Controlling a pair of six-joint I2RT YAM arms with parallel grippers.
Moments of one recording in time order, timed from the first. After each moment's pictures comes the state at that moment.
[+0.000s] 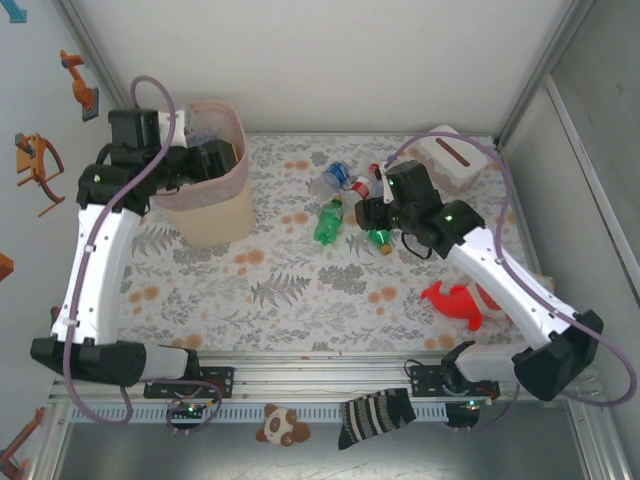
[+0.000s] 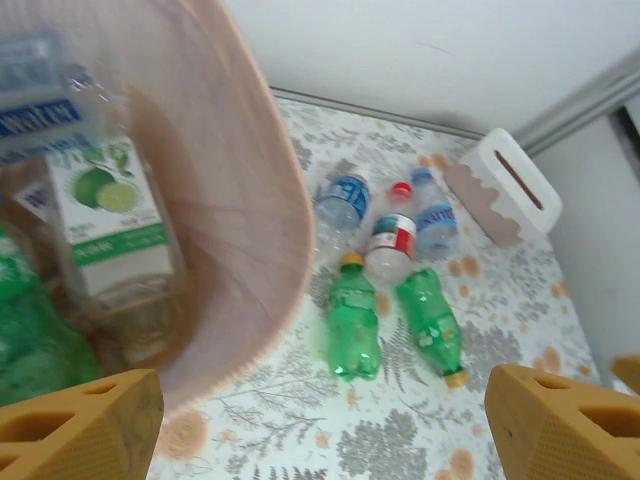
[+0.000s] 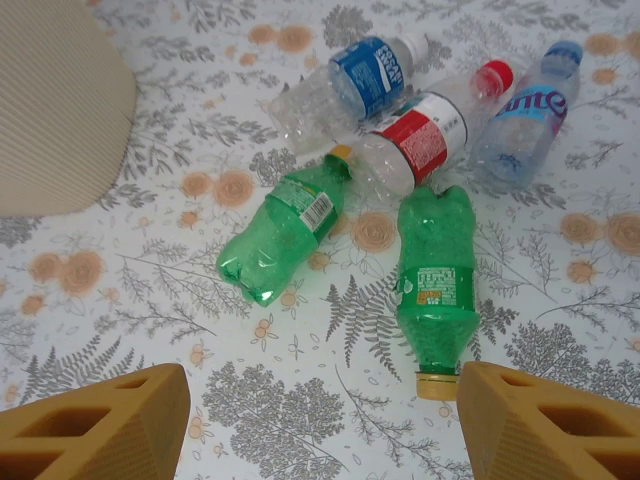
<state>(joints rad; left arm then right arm) -0.21 1.32 1.64 -0.96 0.34 -0.35 0.62 1.30 1.29 -0.76 0.09 0.29</state>
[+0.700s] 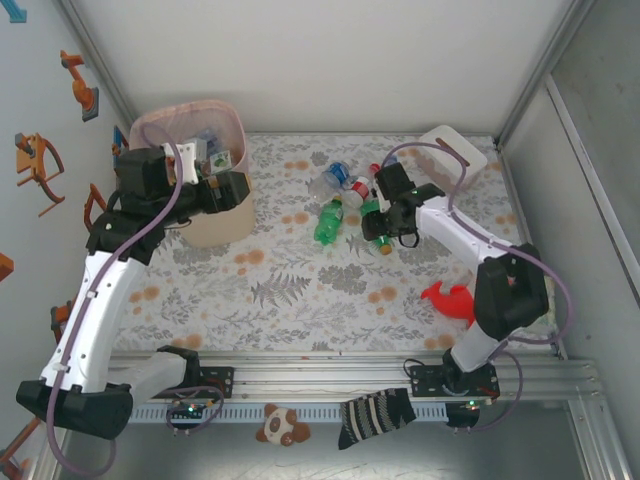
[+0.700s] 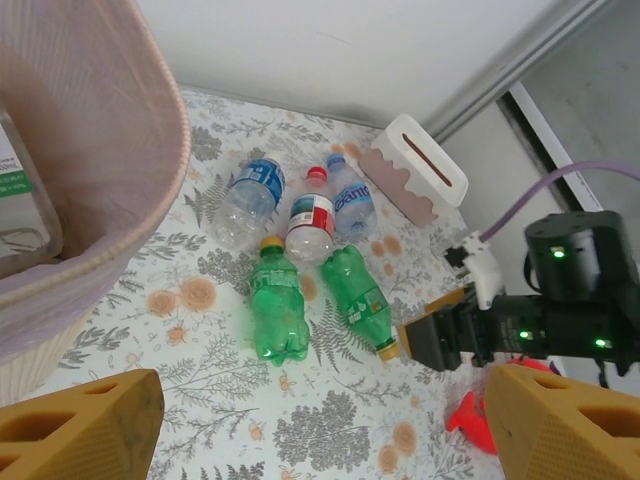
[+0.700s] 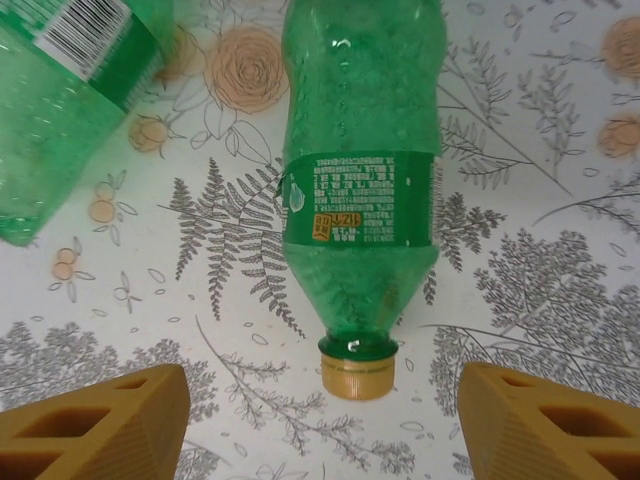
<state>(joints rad) -0.28 1.09 1.31 -0.71 0.42 -0.40 0.45 1.67 1.27 -0.79 0.01 0.17</state>
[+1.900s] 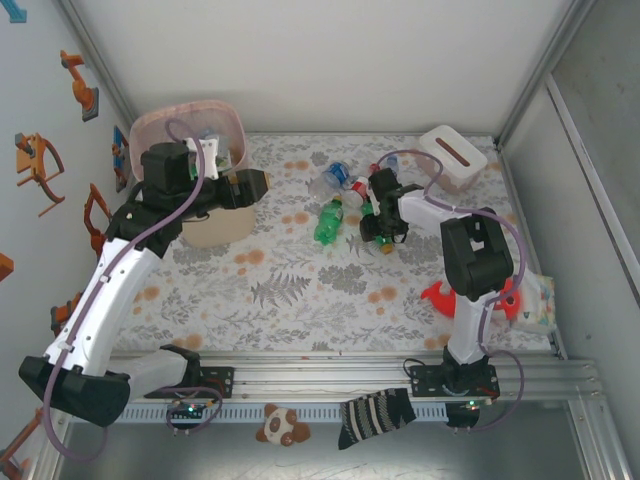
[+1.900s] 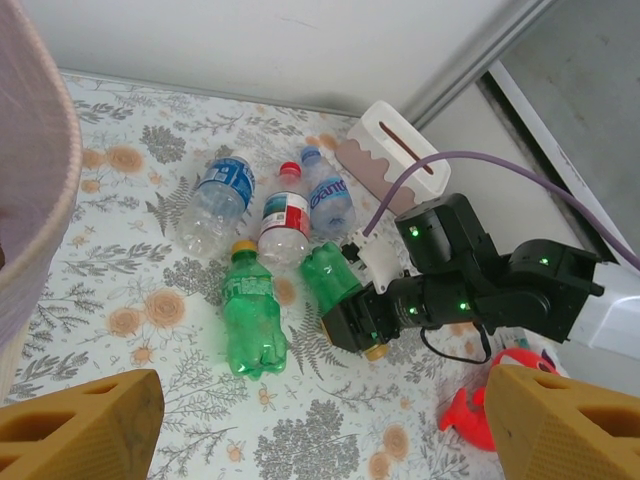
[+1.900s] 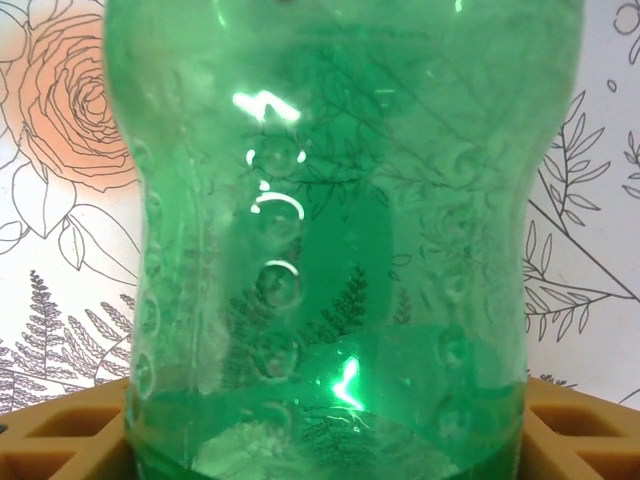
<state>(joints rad) -0.38 1.16 1.31 -0.63 0.38 -0.41 0.39 1.96 1.32 -0.63 0.01 0.10</state>
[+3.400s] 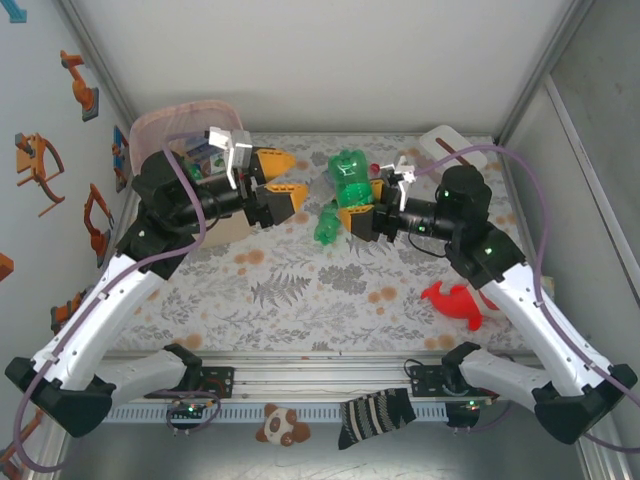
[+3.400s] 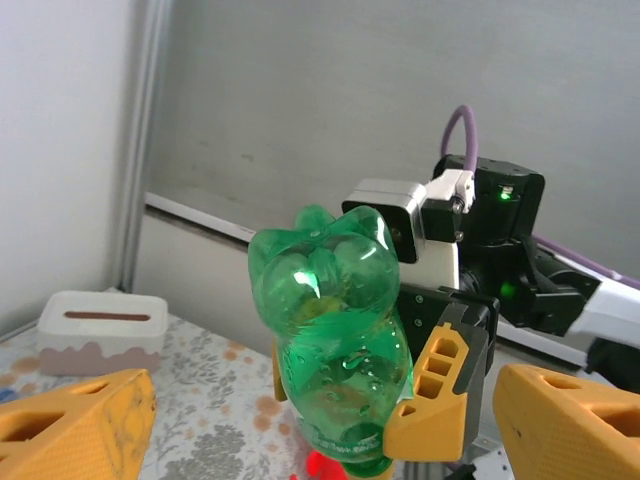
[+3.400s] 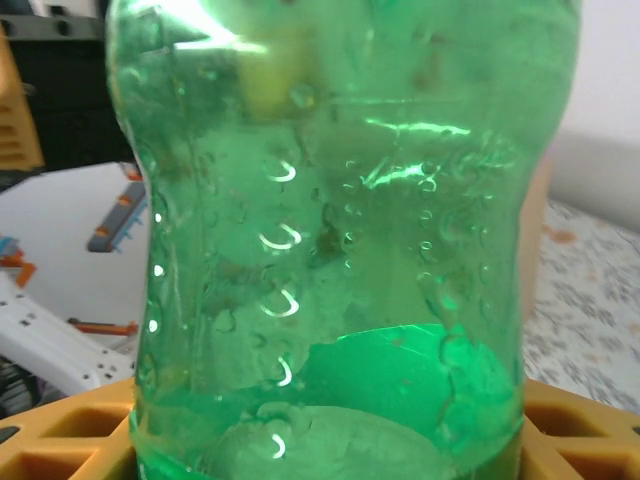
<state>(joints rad) -0.63 1.09 1.27 -0.07 0.73 -0.32 0.58 1.03 1.17 -0.26 -0.72 0.18</state>
